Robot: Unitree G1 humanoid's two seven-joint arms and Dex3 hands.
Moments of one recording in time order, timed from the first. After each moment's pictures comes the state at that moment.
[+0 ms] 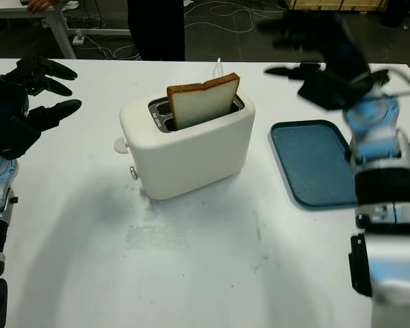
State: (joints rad) left arm -0.55 0.53 0.15 0.47 0.12 -0.45 -0.10; right arm -0.92 -0.60 -0.03 0.50 -0.16 -0.34 0.30
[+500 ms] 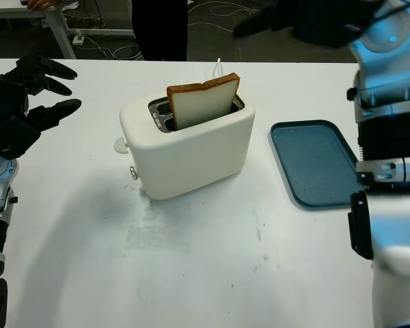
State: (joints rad) left arm -0.55 0.53 0.15 0.47 0.12 -0.45 -0.09; right arm -1.14 -0.61 0.15 0.44 -0.25 -0.32 0.58
